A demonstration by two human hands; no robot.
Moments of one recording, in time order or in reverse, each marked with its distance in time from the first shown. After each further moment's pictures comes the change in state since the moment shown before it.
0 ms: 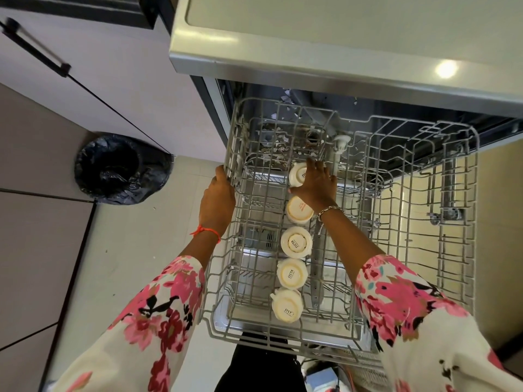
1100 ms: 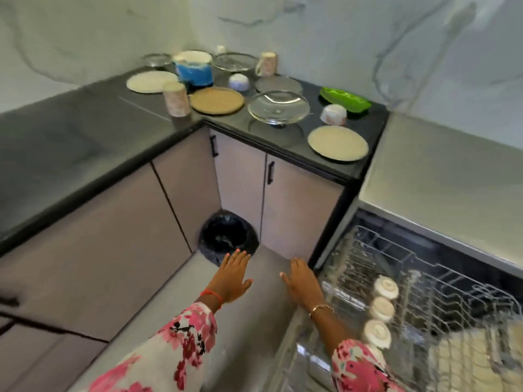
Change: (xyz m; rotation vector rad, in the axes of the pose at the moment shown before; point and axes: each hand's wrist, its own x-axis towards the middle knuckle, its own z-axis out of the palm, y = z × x) left_hand -0.174 -0.192 -0.251 0.313 -0.179 0.136; right_hand -0.258 -0.277 0.002 -0.118 -0.077 -0.483
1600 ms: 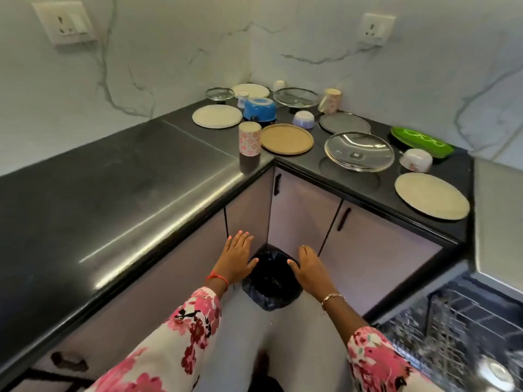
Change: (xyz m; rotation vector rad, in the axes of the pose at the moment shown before) left_hand 0.043 -0.244 -0.136 -0.007 0.343 -0.107; right_hand 0.150 -0.229 -0.006 -0.043 0.168 -0.212
